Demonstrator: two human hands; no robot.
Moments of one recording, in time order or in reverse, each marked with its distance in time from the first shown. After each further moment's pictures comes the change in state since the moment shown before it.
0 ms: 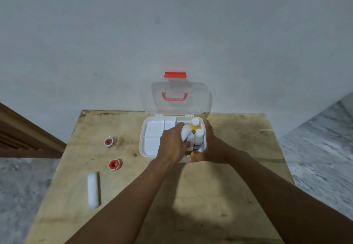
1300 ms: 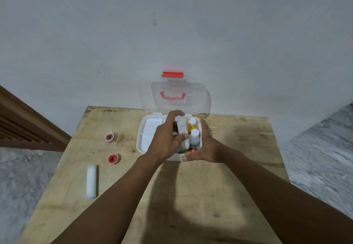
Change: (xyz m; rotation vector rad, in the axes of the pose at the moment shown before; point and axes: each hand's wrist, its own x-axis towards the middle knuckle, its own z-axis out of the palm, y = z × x) left_hand -0.008 0.010 -0.013 -0.195 0.028 0.076; right_hand -0.010 0.044 0.008 0.224 -0.067 0.391
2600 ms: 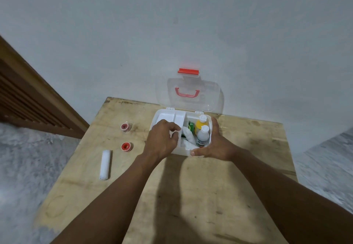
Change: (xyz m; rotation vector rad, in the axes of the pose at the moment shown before) left_hand -0.025 -0.023 -0.019 0.453 0.190 -0.050; right_hand -0.007 -0.011 -0.003 -0.084 0.008 0.050
